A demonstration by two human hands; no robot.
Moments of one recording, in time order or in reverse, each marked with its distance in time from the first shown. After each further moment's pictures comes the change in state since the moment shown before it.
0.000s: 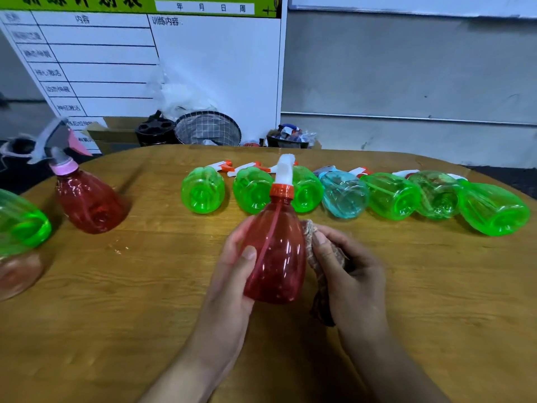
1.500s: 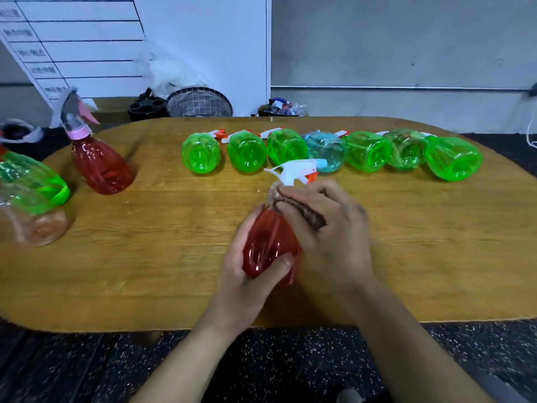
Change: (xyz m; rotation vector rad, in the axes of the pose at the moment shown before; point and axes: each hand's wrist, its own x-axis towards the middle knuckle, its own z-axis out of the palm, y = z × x) left_hand -0.069 -0.023 0.004 0.297 -0.068 0.146; right_hand -0.045 -0.052 -0.004 -0.753 -0.076 -0.493
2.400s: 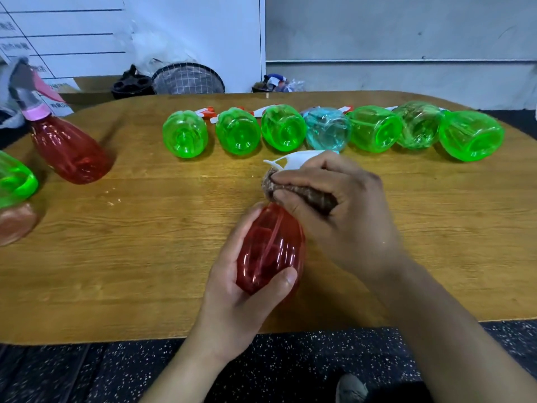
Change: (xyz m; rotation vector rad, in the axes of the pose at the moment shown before) left_hand -0.011 -0.012 -0.004 0.098 -0.043 0.027; right_hand 0.022 0.015 -0.015 0.075 -0.166 -0.105
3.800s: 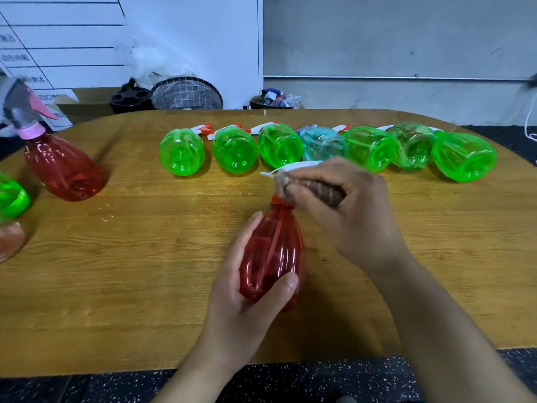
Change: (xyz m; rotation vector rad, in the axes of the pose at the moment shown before) left_hand 0.017 0.008 0.012 -0.053 0.053 -0.039; right_hand 0.026 0.026 -0.007 0.018 -0.025 0.121
